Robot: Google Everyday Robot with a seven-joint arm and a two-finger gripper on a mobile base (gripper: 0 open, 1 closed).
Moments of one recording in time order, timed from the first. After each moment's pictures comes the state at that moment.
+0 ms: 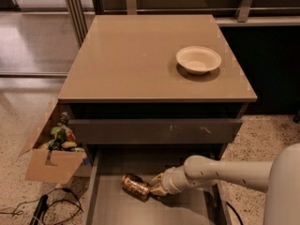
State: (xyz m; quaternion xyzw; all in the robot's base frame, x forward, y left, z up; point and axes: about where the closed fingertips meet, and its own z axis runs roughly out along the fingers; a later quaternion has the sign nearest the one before) arm 0.489 -0.019 0.367 -0.55 0.75 0.25 0.26
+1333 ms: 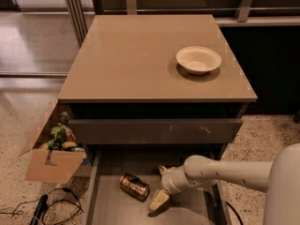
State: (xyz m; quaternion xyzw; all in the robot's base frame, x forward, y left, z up) arm 0.489 -0.019 0.367 -0.55 0.75 0.25 0.26
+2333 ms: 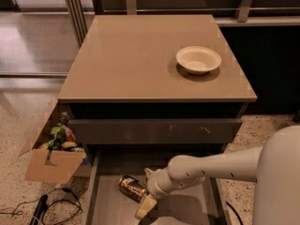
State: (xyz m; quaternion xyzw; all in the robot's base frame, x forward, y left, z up) arm 0.453 0.034 0.403 -0.59 0.73 0.25 0.23
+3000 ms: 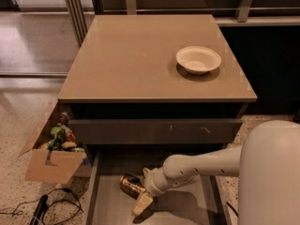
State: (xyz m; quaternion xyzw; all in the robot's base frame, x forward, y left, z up) arm 0.467 0.045 0.380 -0.58 0.75 0.25 0.22
